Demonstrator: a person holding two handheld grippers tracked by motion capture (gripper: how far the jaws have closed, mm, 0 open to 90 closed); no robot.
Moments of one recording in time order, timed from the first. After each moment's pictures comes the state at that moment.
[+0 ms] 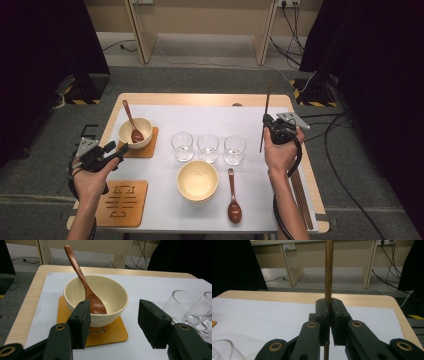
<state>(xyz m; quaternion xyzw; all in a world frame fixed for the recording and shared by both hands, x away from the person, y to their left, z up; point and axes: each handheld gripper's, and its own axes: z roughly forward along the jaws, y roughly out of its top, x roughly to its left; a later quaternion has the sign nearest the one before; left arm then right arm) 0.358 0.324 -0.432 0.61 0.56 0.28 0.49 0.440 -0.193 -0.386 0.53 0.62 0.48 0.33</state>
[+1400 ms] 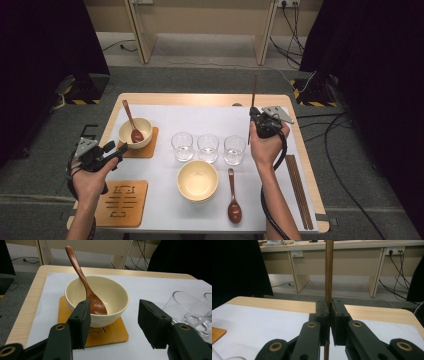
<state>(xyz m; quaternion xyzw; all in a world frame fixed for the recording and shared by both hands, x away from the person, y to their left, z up) 0.358 0.326 -0.431 0.61 0.56 0.28 0.49 0.456 -0.156 -0.381 0.50 0.62 0.50 0.34</state>
